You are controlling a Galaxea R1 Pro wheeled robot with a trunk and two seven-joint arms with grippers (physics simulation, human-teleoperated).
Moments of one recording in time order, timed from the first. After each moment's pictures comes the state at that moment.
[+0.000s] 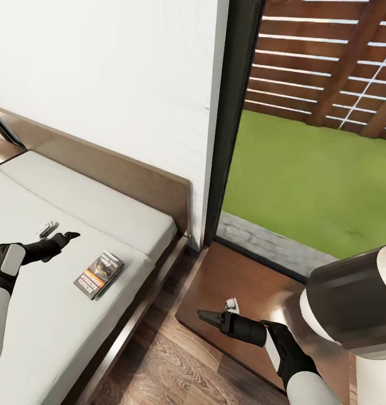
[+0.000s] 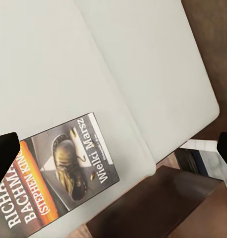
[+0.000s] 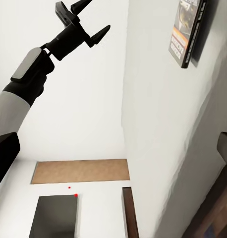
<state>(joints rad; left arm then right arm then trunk) -1.01 0.40 0.43 -0.59 0.39 0.73 -0.24 -0.56 0.11 -0.33 -0.63 0.07 0.61 1.43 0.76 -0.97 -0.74</state>
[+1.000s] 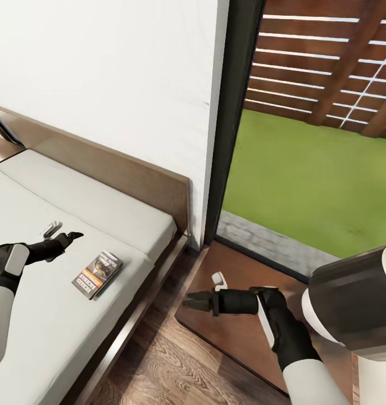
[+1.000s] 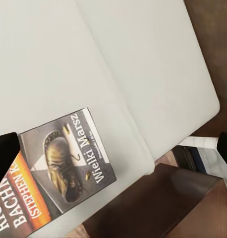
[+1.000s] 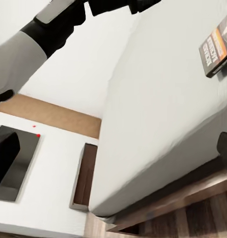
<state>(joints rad) -1.01 0.38 0.43 -0.59 0.39 0.73 -0.24 -0.56 0.11 -0.04 -1.06 0.06 0.72 1.43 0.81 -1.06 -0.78</state>
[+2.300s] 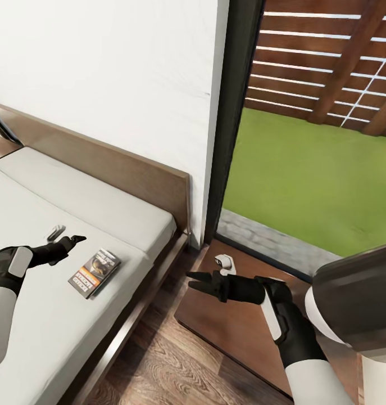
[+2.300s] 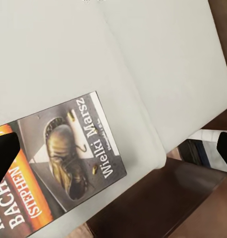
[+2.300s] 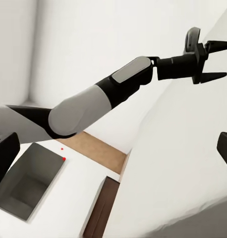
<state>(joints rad) -1.01 0.38 0.43 -0.55 0.39 0.73 -0.24 -0.56 0.10 -0.03 -1.19 -0.17 0.72 1.48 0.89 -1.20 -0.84</state>
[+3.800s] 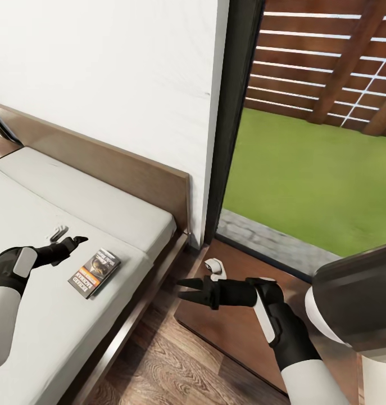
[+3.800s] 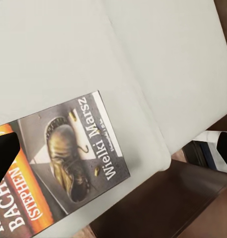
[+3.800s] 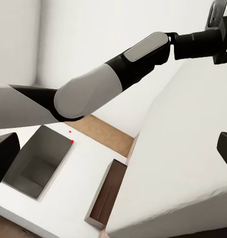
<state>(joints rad) -1.01 0.36 0.42 -0.55 0.38 0.70 -0.22 -0.56 0.10 0.06 -1.19 -0.17 0.72 1.48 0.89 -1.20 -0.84</state>
